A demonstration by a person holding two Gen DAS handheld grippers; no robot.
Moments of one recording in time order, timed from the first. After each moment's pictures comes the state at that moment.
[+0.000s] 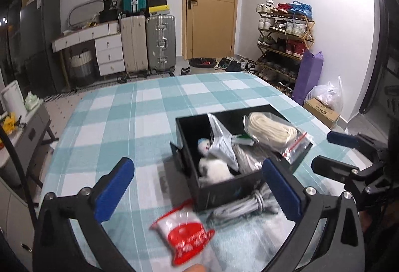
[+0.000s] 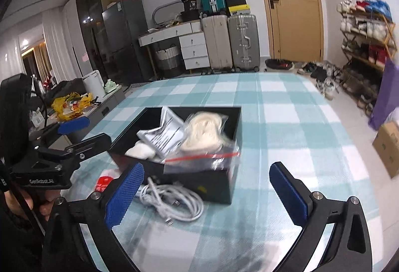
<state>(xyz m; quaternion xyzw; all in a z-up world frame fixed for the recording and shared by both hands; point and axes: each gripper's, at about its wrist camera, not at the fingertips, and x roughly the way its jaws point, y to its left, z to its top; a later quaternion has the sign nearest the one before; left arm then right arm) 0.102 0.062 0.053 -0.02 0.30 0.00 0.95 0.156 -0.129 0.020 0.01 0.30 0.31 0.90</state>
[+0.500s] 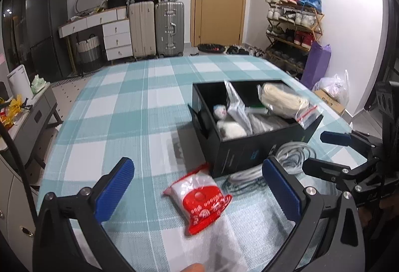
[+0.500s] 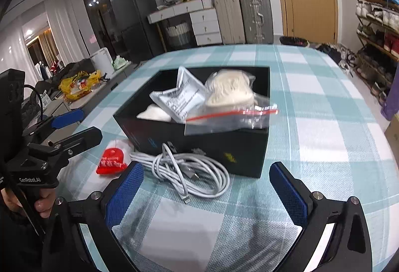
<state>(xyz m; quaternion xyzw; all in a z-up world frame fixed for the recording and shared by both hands) 0.083 0.074 0.024 -0.03 0.34 0.02 0.94 0.152 -0.099 -0.015 -0.02 0.36 0.34 0.87</state>
